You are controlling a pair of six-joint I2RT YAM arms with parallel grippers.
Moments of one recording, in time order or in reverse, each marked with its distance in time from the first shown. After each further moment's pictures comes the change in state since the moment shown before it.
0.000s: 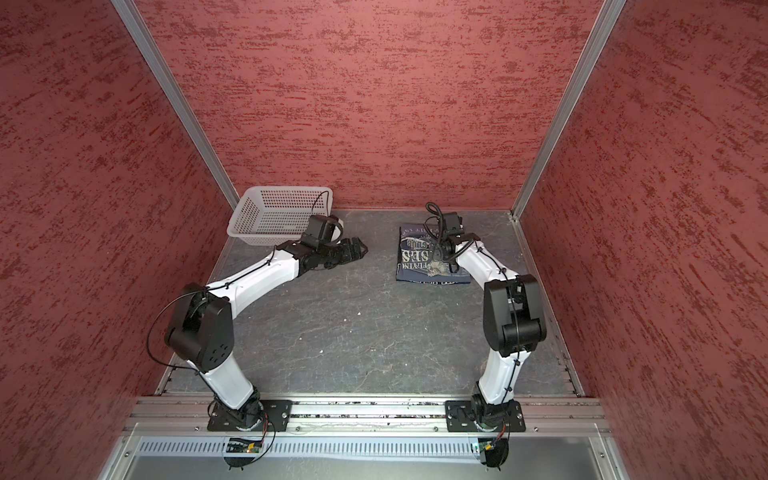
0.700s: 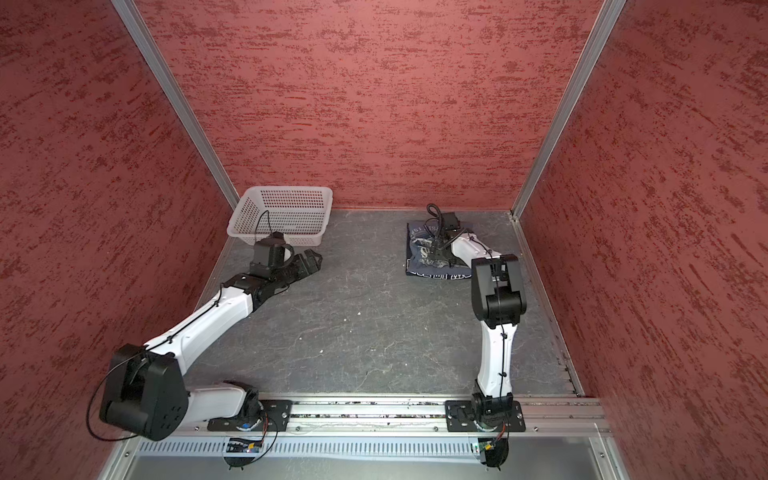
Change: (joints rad) left arm 0.224 -0.422 -0.415 0.100 -0.130 0.014; right arm -0.102 0.284 0.183 -0.011 0.013 -0.054
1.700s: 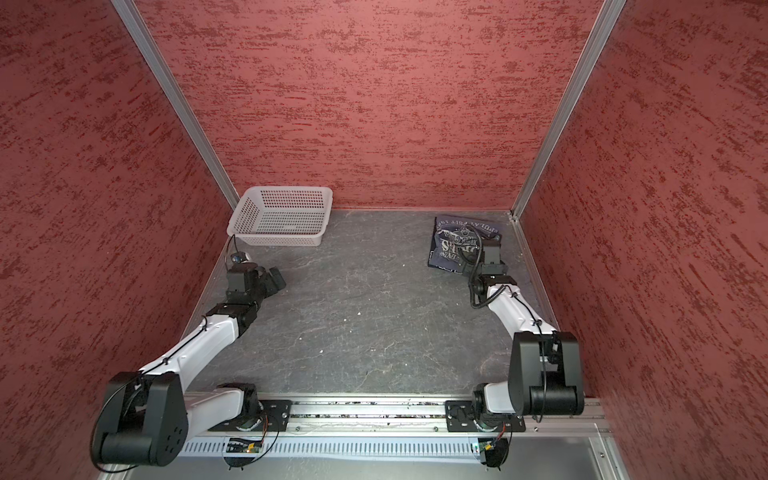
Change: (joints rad) left arm 0.209 -0.097 -0.328 0.285 -0.308 0.277; right arm -0.094 -0.682 -0.774 0.484 -0.002 -0.031
